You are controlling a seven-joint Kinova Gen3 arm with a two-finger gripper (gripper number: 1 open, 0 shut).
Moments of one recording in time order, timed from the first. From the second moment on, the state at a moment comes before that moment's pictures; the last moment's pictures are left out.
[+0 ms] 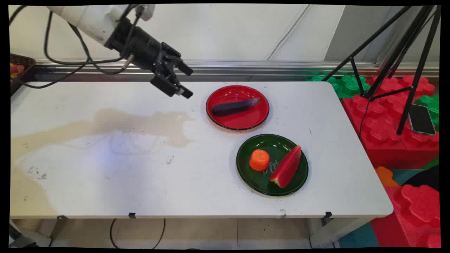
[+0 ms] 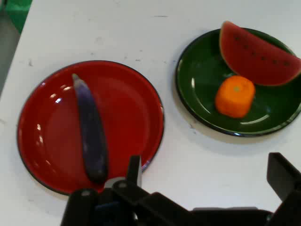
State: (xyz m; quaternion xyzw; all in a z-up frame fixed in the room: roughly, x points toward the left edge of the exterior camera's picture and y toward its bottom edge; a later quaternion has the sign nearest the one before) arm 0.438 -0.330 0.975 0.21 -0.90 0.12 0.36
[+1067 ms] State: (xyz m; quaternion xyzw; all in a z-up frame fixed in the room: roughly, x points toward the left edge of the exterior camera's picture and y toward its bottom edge) arm 0.377 -0.446 0.911 0.23 -0.91 0.15 0.31
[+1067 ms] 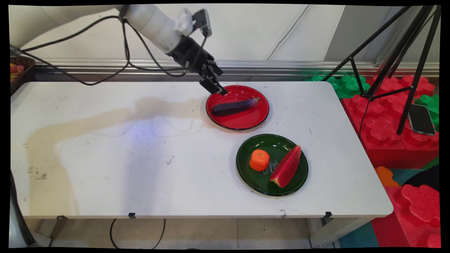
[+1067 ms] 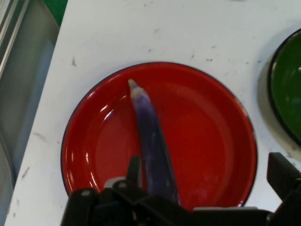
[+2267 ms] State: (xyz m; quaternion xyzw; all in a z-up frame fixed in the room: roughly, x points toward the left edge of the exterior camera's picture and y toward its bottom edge) arm 0.346 -0.519 0.807 0.26 -0.93 0.11 0.24
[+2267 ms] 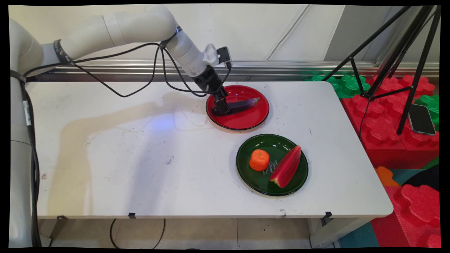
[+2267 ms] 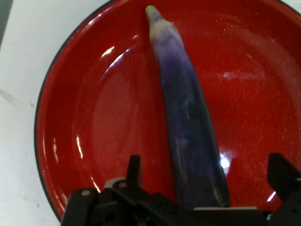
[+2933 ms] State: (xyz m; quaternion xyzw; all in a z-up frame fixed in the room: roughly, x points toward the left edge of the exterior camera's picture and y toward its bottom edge) arm 0.341 -0.530 0.787 0.26 -0.93 0.10 0.23
